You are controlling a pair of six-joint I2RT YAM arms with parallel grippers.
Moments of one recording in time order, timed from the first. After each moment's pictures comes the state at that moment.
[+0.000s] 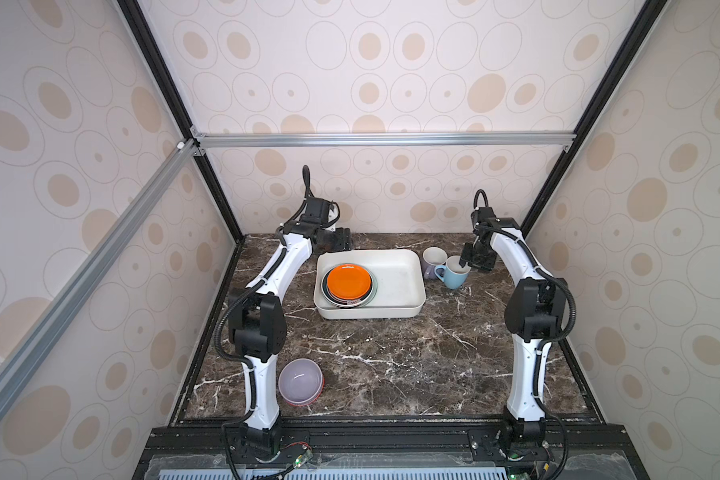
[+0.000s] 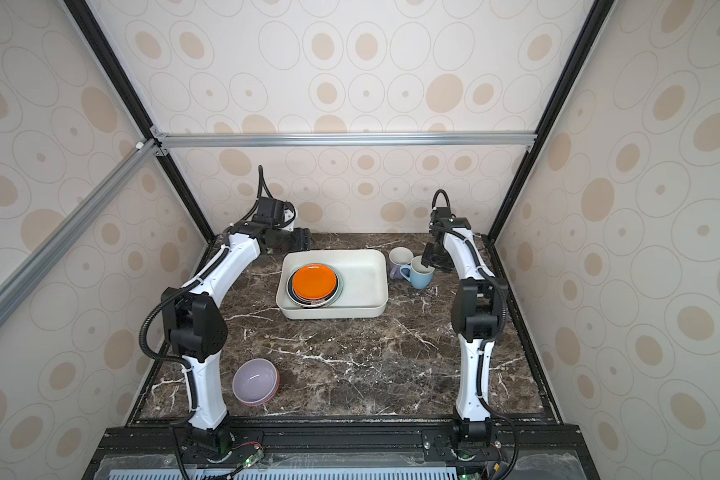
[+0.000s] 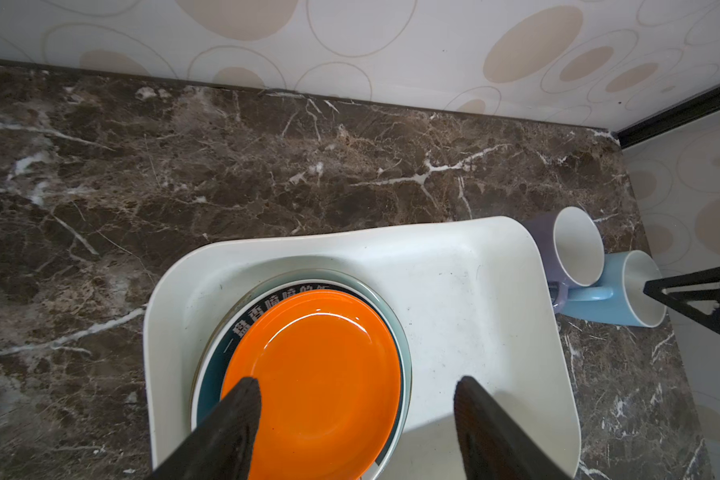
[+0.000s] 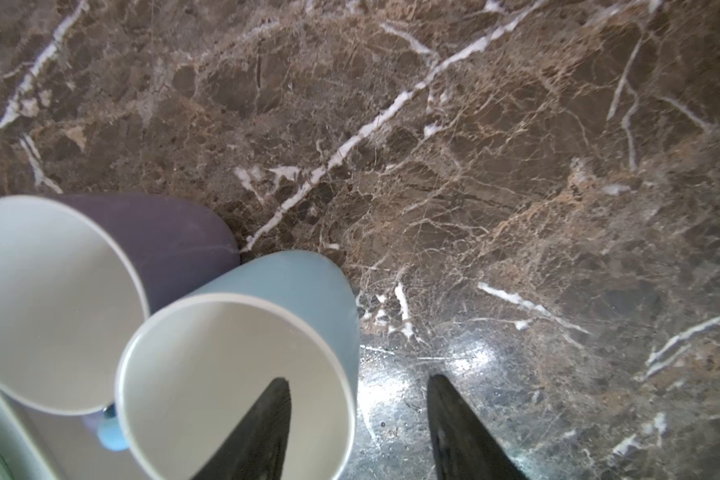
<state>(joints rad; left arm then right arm) -0.28 2.07 2.01 -0.77 0.22 -0.30 0.04 2.26 2.14 -1.17 0.05 0.45</state>
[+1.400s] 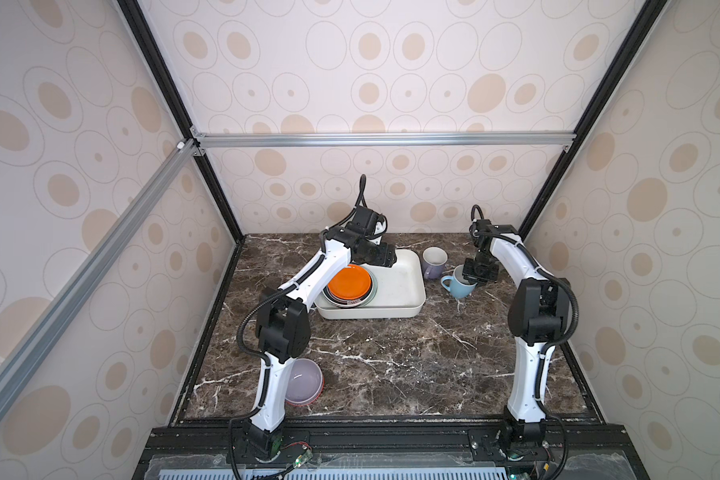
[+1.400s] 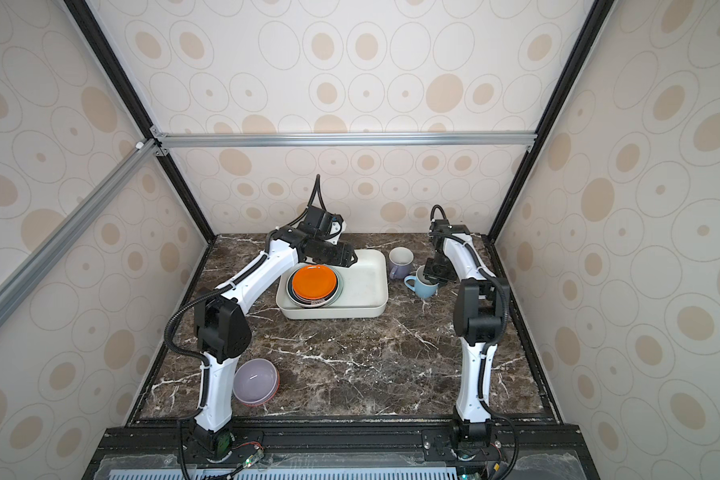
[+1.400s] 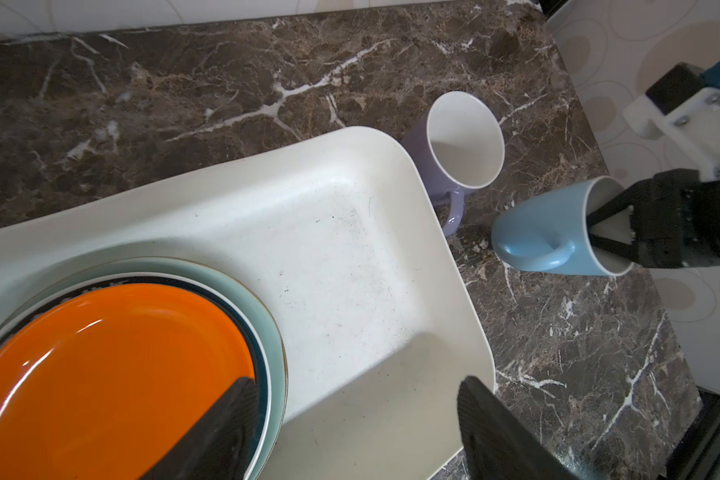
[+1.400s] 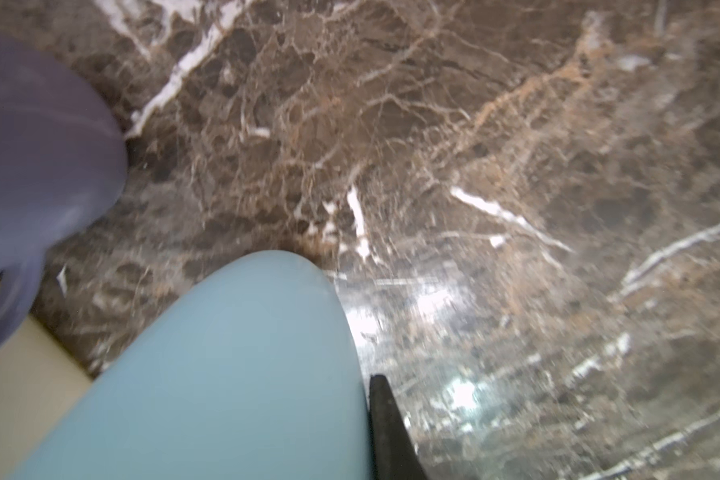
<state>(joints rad) -0.50 2.11 2.06 -0.81 0.21 -0.26 0.04 2.14 1.97 -1.28 0.08 0.41</state>
